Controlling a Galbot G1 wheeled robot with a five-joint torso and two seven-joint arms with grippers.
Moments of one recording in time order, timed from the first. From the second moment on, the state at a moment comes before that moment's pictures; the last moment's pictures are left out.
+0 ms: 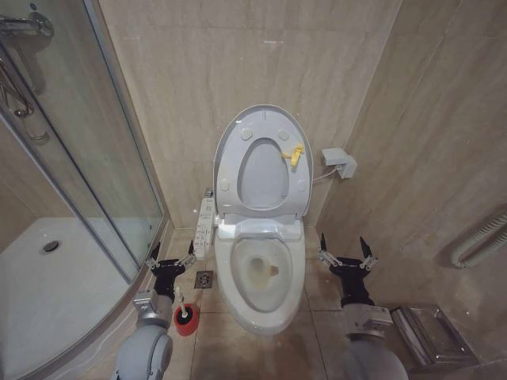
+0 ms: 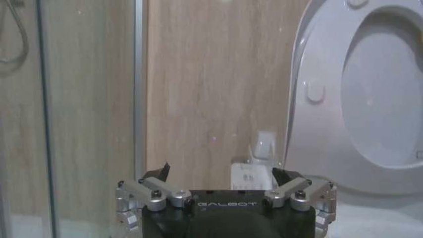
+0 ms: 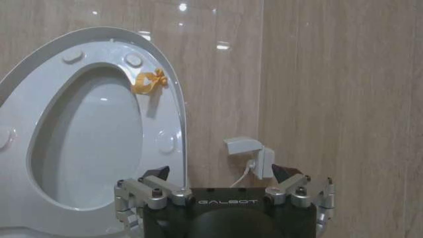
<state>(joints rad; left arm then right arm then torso) 1.35 -1.44 -0.49 -2.01 -0.16 0.08 -0.12 -1.51 1.49 0.54 2.16 0.01 0.06 0.24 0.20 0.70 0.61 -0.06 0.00</state>
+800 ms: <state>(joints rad) 1.42 -1.43 -0.45 -1.64 -0.05 -0.34 -0.21 -1.51 1.49 0.54 2.16 0.01 0.06 0.24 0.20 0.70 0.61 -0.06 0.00</state>
